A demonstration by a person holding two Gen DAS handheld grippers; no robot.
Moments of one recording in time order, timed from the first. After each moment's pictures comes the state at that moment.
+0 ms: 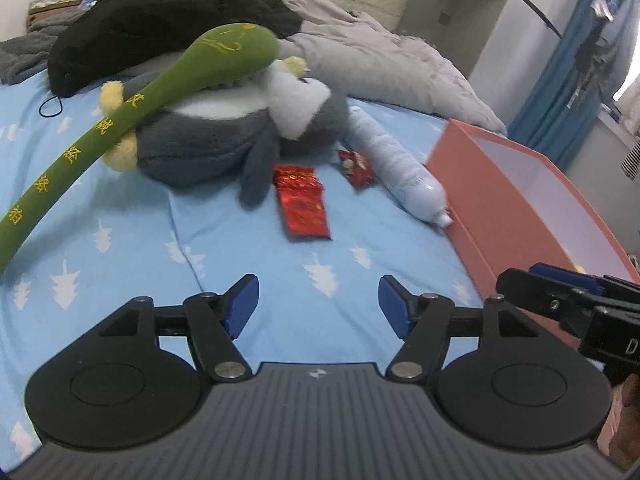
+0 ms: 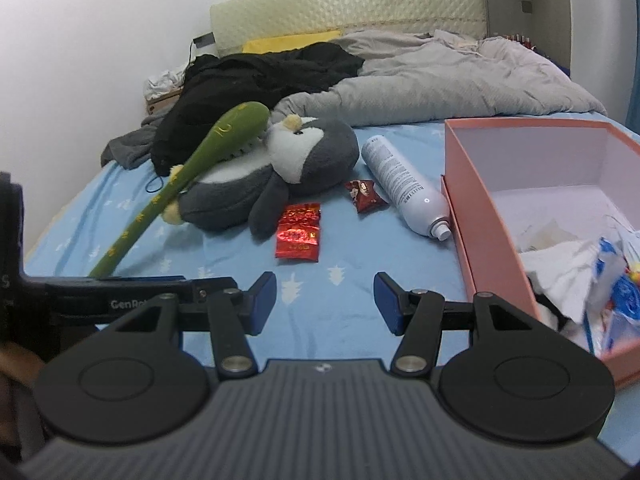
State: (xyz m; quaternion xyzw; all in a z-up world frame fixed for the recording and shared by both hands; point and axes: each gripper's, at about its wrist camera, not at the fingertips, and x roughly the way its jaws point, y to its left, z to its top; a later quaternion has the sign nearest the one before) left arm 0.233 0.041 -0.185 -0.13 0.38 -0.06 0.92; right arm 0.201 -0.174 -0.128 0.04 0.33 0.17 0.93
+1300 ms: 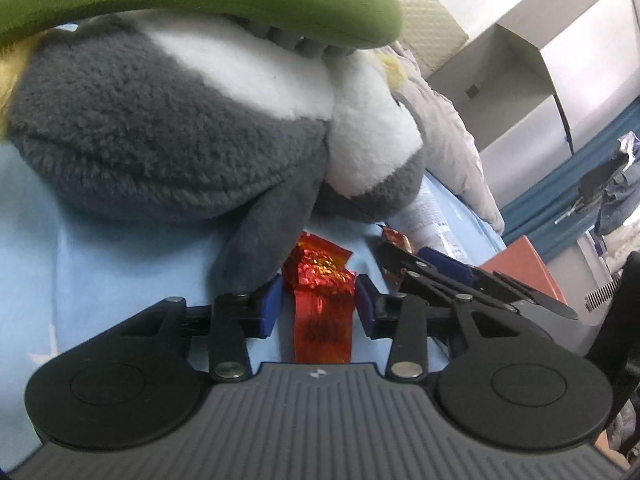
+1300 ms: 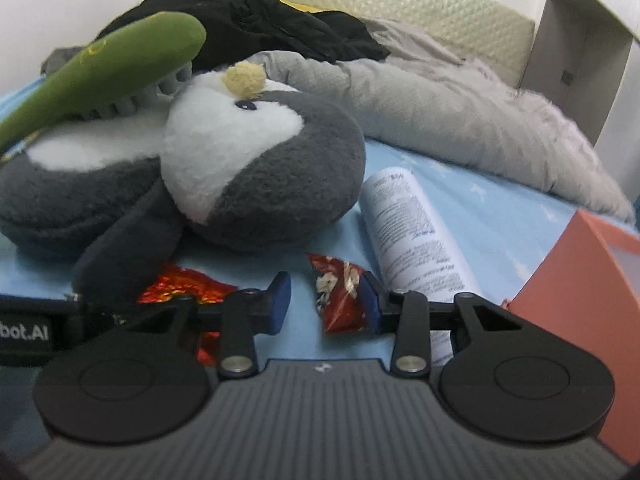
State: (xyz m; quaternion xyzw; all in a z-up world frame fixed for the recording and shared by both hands) left arm 0.394 0.082 -0.281 -0.34 0.34 -0.06 0.88; right arm 0.408 -0.087 -0.219 -0.15 0.30 0.14 0.93
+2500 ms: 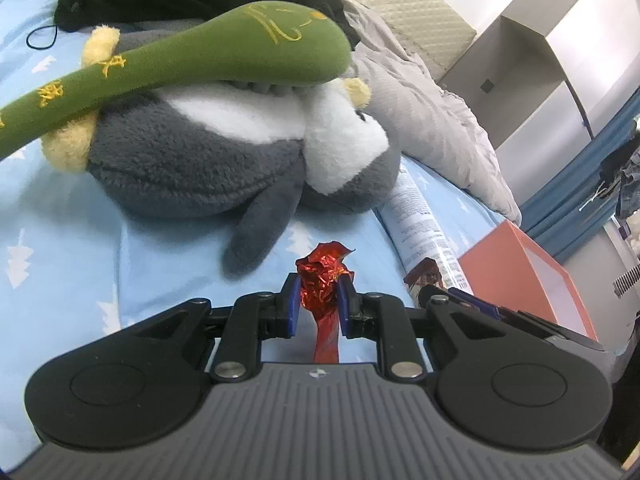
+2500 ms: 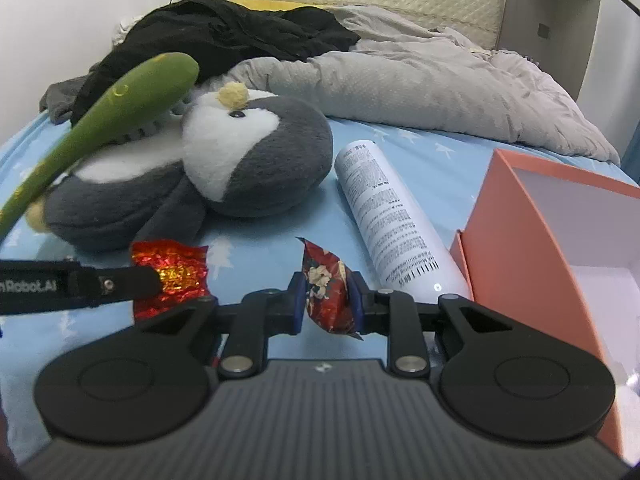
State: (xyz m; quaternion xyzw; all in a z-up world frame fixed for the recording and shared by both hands) left arm 0.340 0.065 -0.226 -0.28 0.35 -0.02 0.89; right arm 0.352 -0.128 -0.184 -0.07 0.34 0.14 0.93
